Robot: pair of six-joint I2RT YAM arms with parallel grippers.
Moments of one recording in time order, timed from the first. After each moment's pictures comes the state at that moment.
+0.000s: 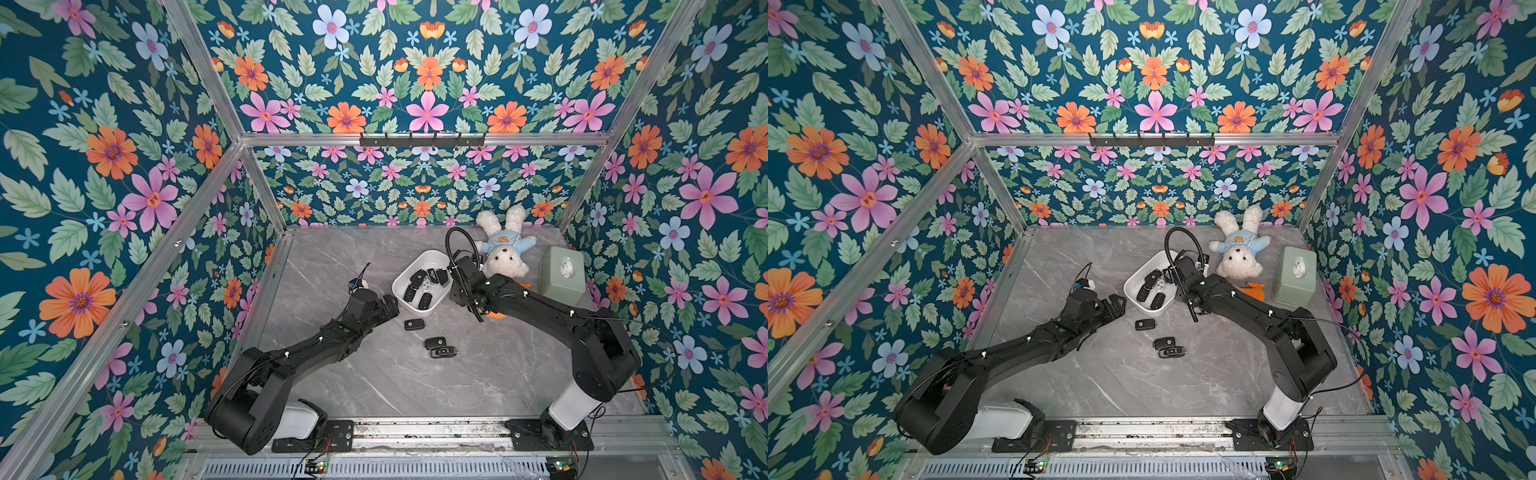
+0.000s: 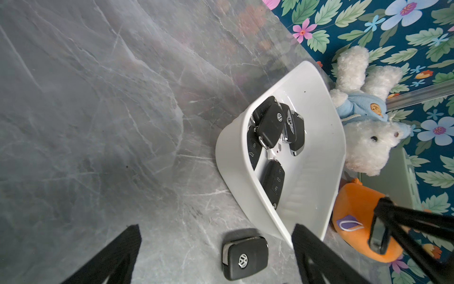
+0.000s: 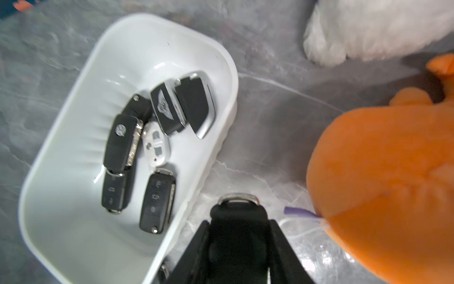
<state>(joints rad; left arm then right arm) -0.55 1.37 0.57 0.16 -0.06 -0.85 0.66 1.69 1.22 -0.54 0.33 0.79</state>
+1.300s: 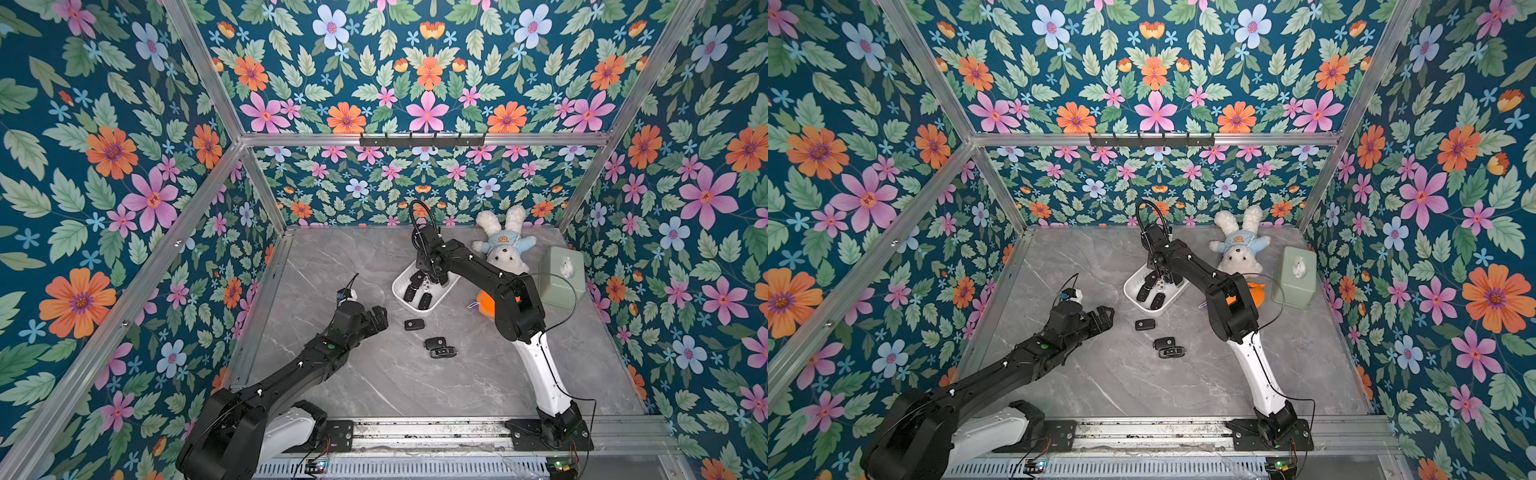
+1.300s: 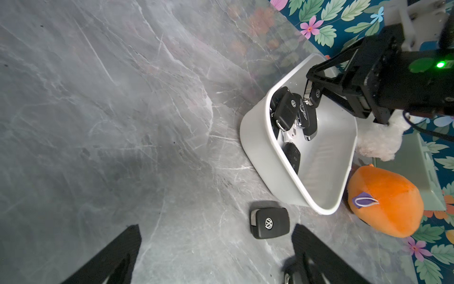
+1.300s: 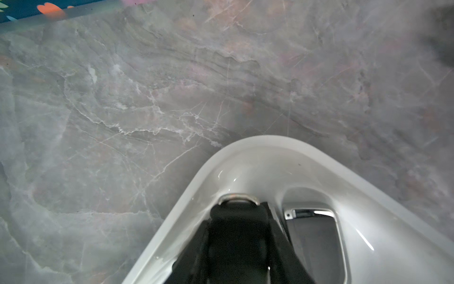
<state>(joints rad) -0.53 1.12 0.44 0.04 -0.08 -0.77 0.62 2.39 2.08 -0.68 0.26 0.62</state>
